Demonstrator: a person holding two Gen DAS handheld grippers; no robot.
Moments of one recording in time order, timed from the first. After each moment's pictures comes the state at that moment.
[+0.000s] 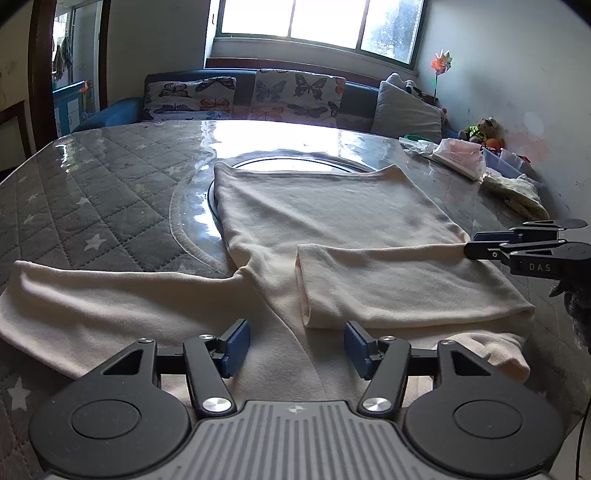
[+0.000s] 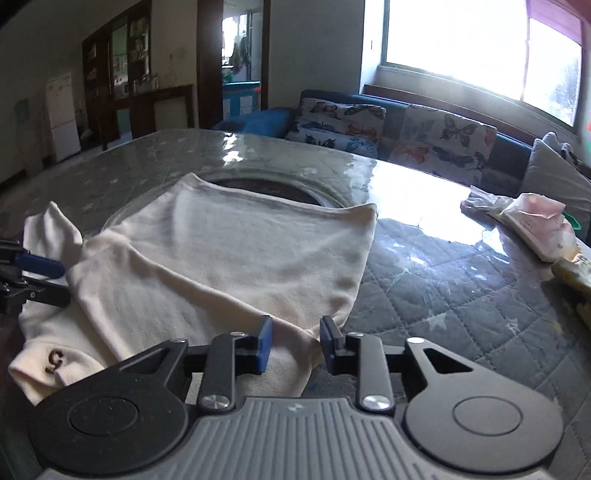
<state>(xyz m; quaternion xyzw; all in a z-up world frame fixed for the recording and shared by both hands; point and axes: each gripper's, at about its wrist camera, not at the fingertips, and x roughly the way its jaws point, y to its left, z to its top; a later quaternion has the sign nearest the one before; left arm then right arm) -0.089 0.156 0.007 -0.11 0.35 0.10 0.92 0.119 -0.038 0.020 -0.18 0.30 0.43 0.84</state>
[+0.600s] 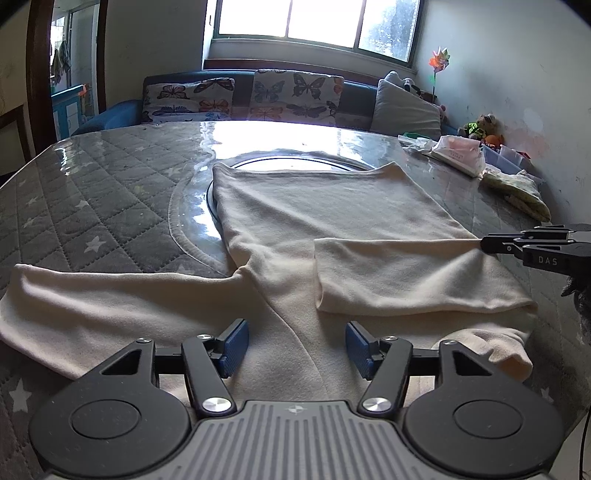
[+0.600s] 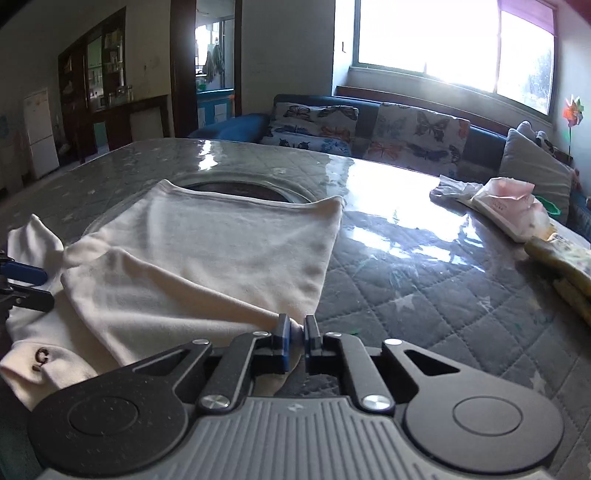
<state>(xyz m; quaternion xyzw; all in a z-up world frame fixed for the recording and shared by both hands) -0.089 0.154 0.007 -0.10 0.35 0.10 0.92 0.120 -0.062 0.022 -0.15 0.30 0.39 0.86</state>
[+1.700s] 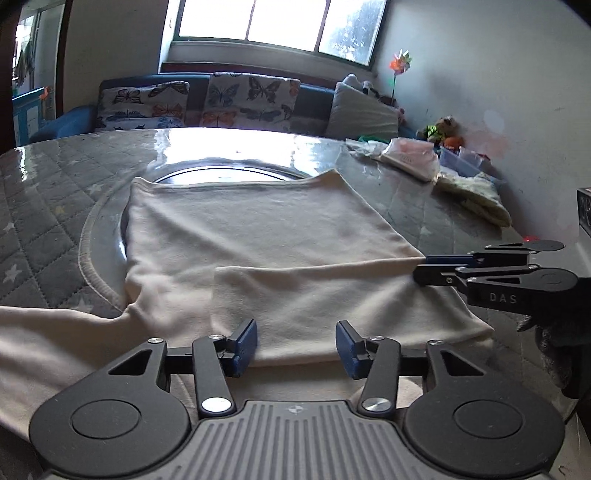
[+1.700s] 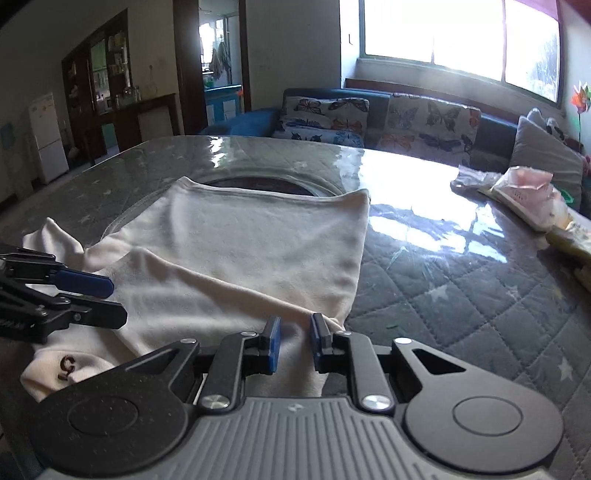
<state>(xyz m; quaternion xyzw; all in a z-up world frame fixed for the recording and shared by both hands) -0.049 0.125 0.007 -0.12 0.34 0.03 0.93 0.108 -0.049 0.021 -0.14 0.31 0.41 0.85</state>
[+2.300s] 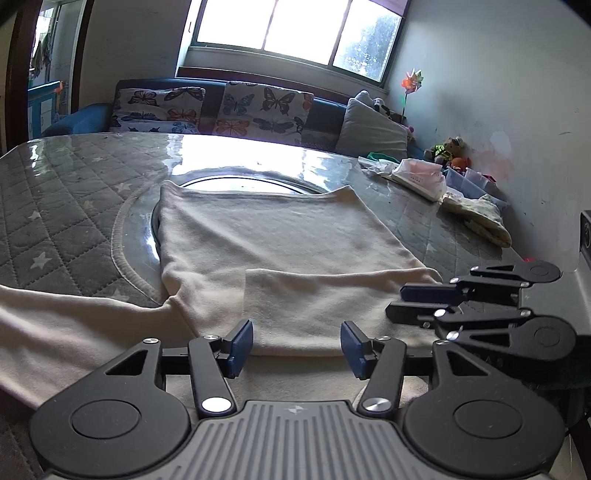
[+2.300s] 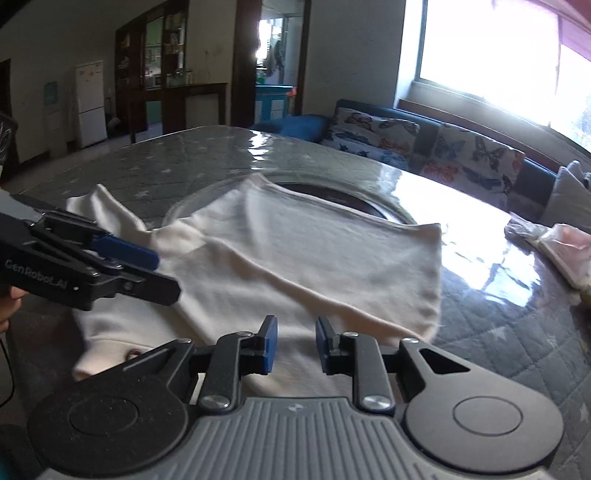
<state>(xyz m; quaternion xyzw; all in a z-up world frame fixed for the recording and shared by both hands) -0.074 0.140 0.017 -0.14 0.32 0.05 0.93 0.054 -0.004 0.022 -0.20 0.27 0.47 0.82</state>
